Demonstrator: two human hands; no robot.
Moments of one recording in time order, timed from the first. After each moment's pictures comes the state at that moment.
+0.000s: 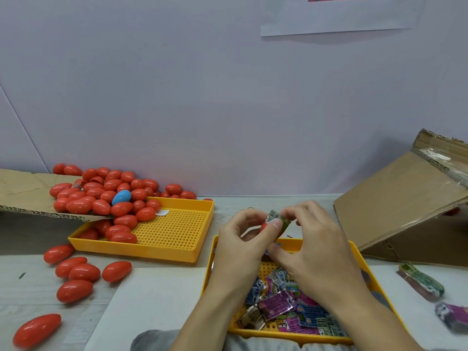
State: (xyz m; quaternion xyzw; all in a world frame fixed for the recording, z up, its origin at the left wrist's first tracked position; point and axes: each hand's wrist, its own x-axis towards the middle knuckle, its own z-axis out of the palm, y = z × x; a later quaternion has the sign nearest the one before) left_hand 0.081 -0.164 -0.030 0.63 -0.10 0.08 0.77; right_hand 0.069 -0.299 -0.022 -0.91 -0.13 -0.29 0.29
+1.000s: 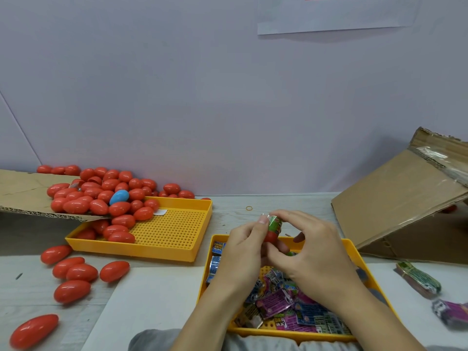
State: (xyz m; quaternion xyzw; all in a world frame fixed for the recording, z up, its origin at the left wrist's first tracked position) left_hand 0.076 -0.169 -0.025 0.65 -0.09 -0.03 0.75; right_hand 0.068 -0.302 -0.022 -0.87 -0.19 -0.25 0.39
